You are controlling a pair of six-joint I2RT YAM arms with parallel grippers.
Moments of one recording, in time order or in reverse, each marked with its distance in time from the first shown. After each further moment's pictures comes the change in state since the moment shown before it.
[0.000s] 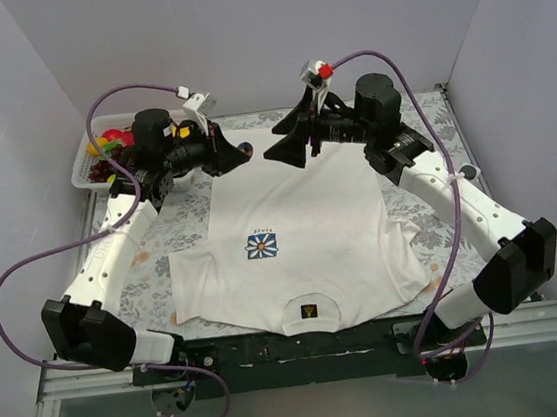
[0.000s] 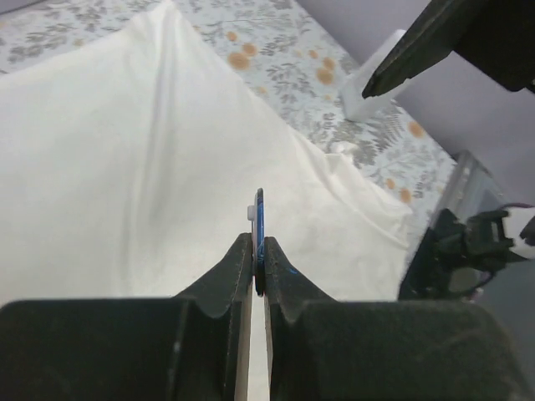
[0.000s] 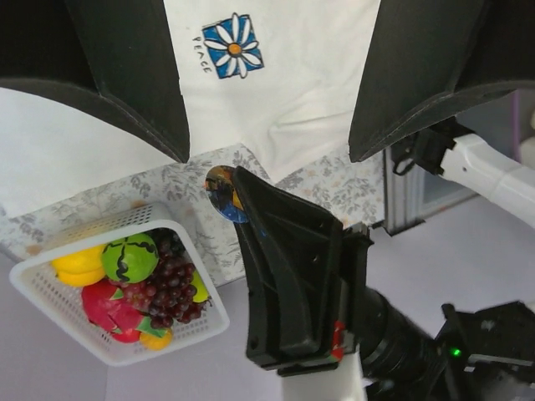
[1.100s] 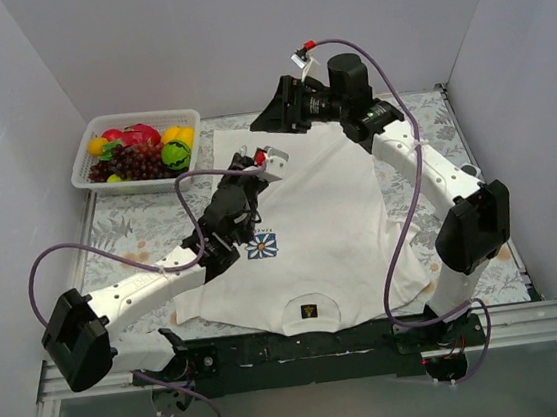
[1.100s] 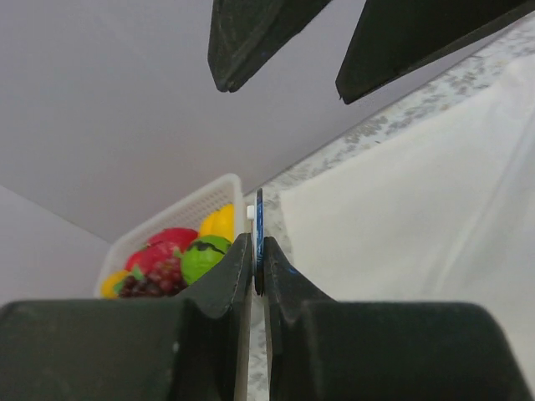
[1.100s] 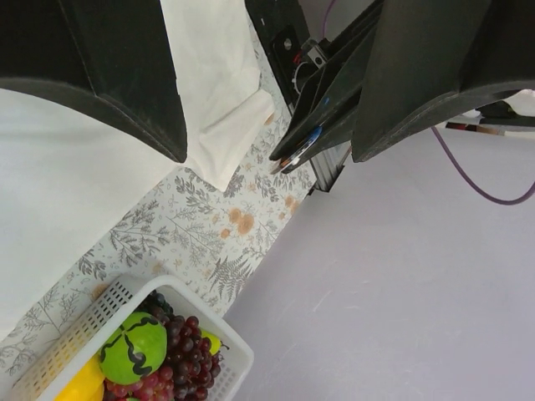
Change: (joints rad) left arm -0.578 -0.121 -0.471 0.751 -1.444 0.759; right arm -0.053 0.294 0.266 -0.175 0.069 0.503
